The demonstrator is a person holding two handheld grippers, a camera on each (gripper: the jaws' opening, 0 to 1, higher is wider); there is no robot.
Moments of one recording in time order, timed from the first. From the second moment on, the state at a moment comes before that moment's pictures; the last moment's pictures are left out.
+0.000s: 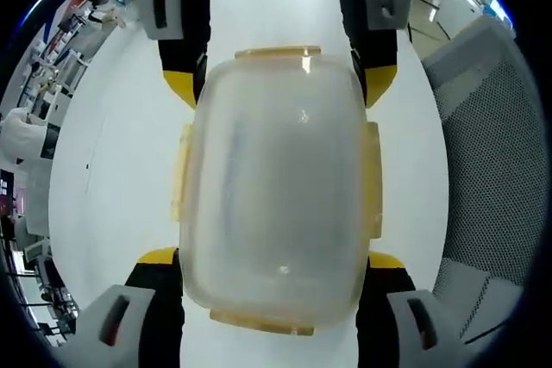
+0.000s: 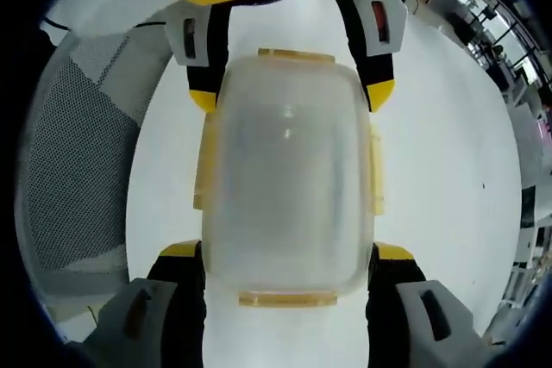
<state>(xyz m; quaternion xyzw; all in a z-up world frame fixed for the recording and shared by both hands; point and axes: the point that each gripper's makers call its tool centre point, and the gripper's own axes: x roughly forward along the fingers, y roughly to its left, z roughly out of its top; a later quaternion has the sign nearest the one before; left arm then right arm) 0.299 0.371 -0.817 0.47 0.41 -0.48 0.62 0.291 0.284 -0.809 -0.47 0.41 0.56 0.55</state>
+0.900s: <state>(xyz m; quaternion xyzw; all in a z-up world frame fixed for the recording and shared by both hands) 0.340 0.399 -0.817 0.48 0.39 -0.50 0.60 0.327 0.313 -0.810 -0.45 0.42 0.54 0.57</state>
